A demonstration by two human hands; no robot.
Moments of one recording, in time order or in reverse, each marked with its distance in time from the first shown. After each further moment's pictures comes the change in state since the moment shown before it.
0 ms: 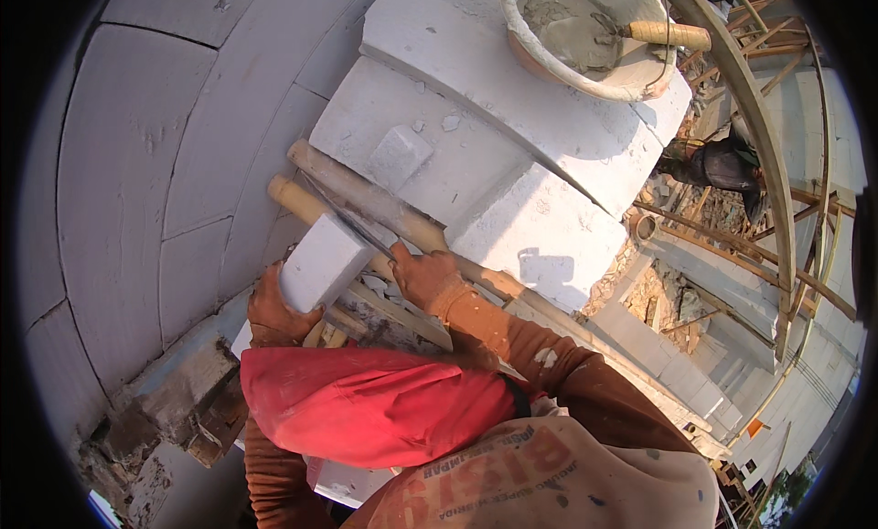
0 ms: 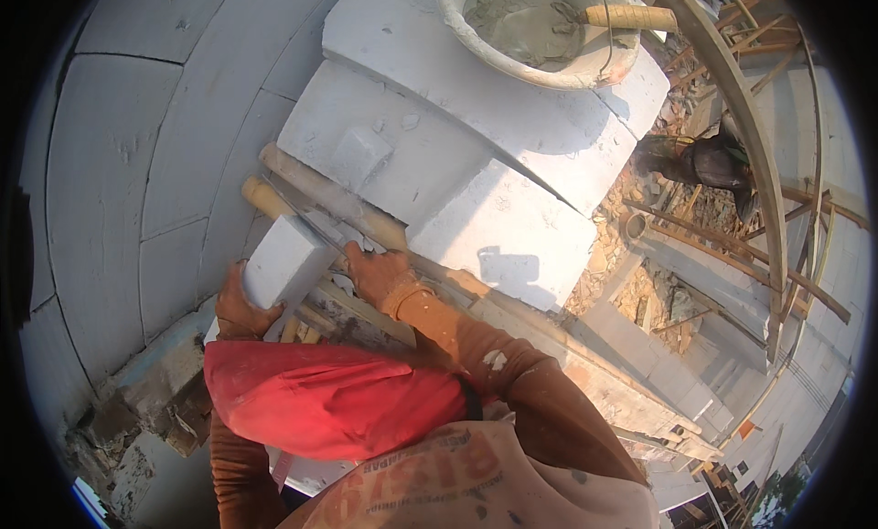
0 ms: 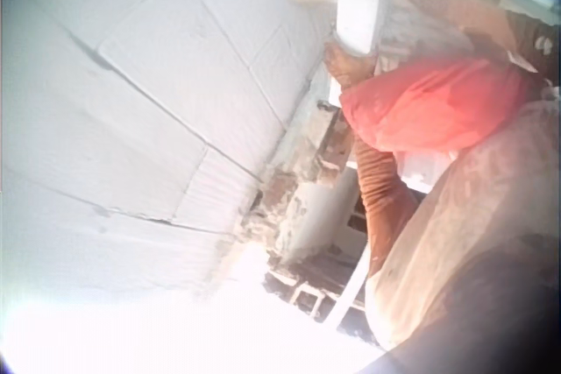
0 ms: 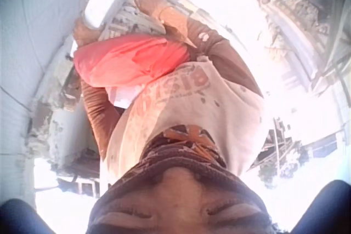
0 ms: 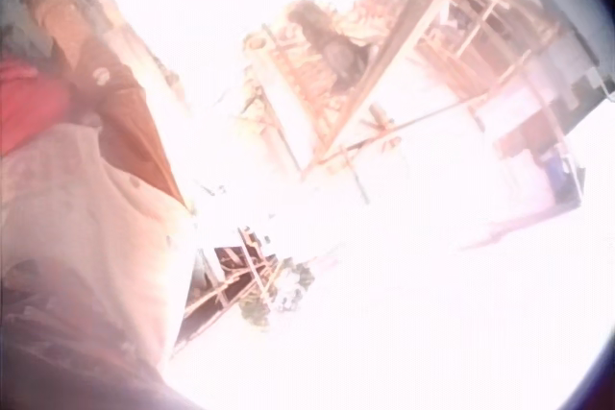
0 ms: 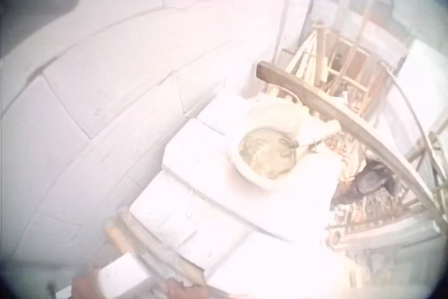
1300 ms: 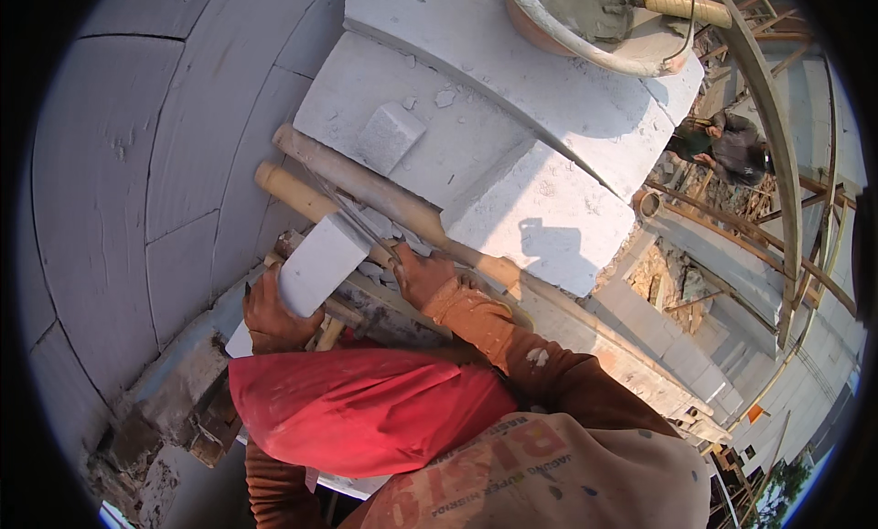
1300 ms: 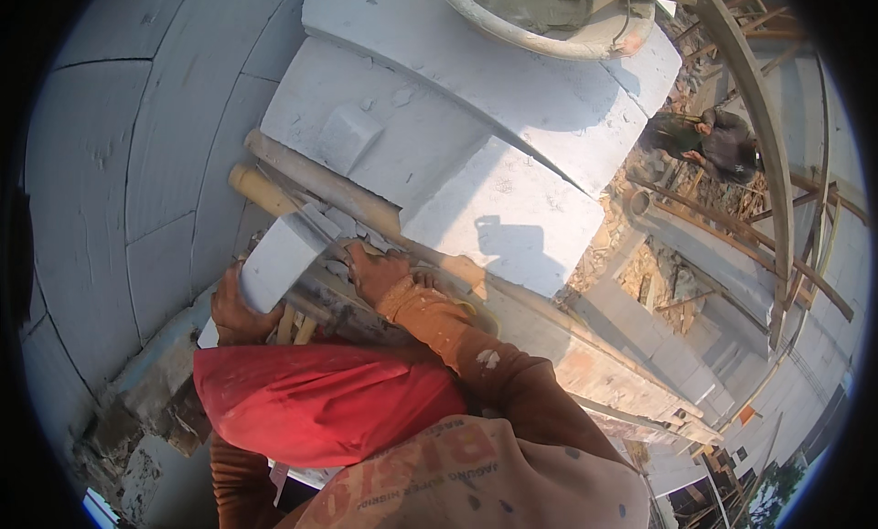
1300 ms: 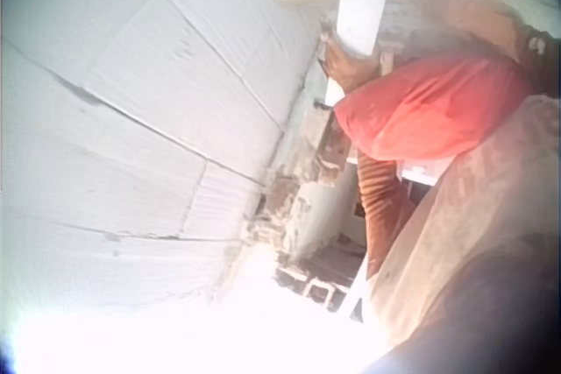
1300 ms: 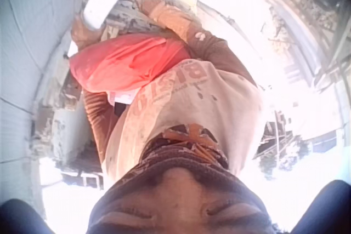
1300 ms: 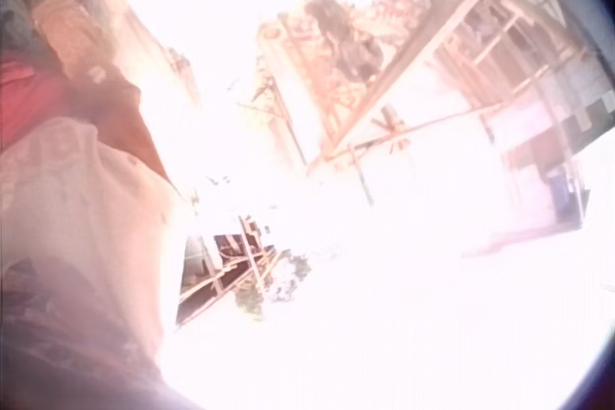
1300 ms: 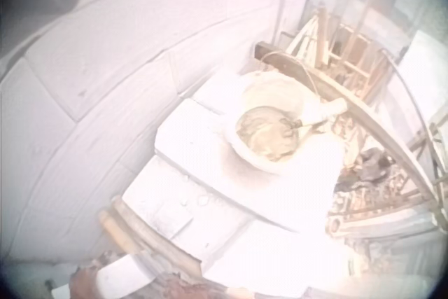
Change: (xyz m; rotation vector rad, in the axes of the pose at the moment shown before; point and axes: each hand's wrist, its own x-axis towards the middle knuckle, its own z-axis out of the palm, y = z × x) left_hand -0.005 0.008 0.019 0.068 0.161 0.202; right_hand -0.031 0.024 0.065 0.115 0.034 0.076
